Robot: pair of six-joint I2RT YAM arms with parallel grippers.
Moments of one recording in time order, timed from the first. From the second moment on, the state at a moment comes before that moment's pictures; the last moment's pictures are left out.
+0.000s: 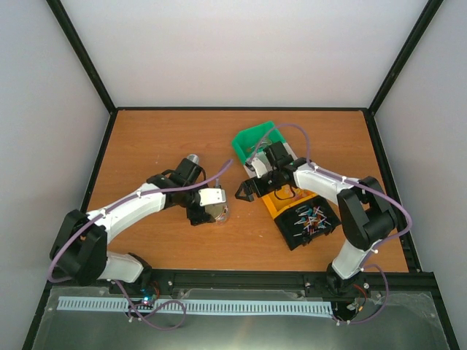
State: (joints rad) left arm -0.57 1.35 0.86 -0.63 0.34 0.76; right arm 0.54 1.71 1.08 -0.45 -0.58 0.04
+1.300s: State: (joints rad) left arm -0.59 1.49 0.92 -0.60 0.35 0.73; right arm 0.62 1.82 1.09 -0.26 -0.87 0.23
